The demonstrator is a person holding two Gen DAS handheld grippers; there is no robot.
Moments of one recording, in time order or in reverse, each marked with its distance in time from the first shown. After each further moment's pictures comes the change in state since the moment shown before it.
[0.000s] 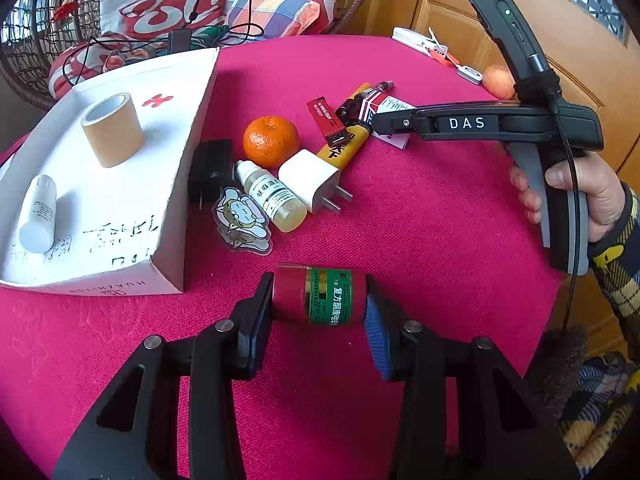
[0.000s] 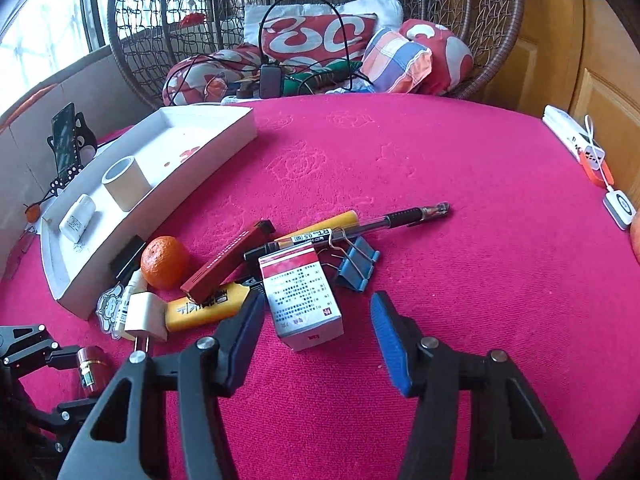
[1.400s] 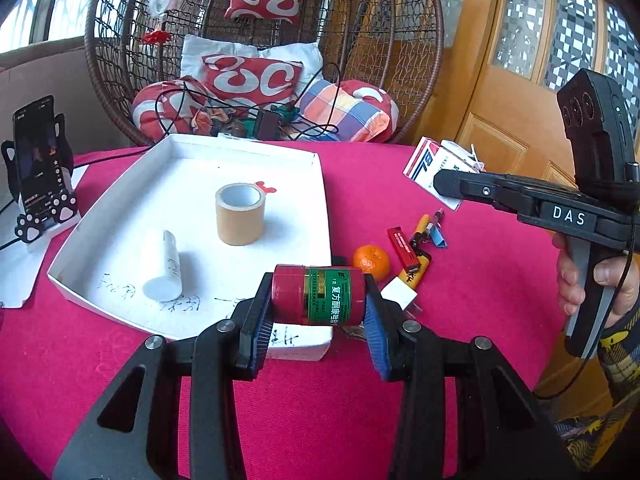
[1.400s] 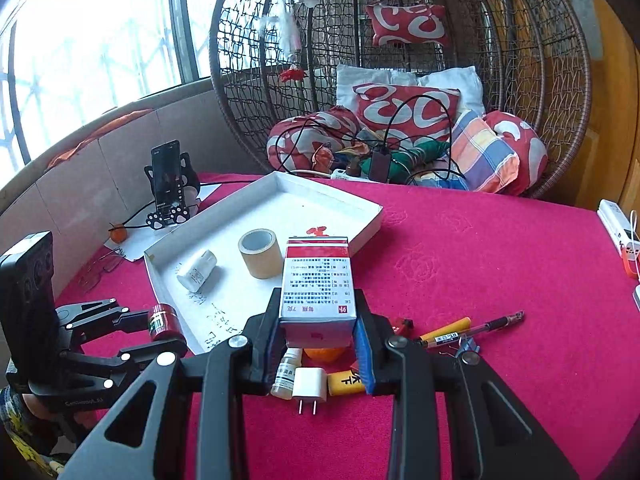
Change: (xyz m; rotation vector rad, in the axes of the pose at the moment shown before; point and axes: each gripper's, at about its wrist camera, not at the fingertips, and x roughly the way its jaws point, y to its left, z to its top) left arm -0.087 0.079 0.016 -0.194 -0.312 0.067; right arm -0.076 0.089 0.042 -0.156 -0.206 0.214
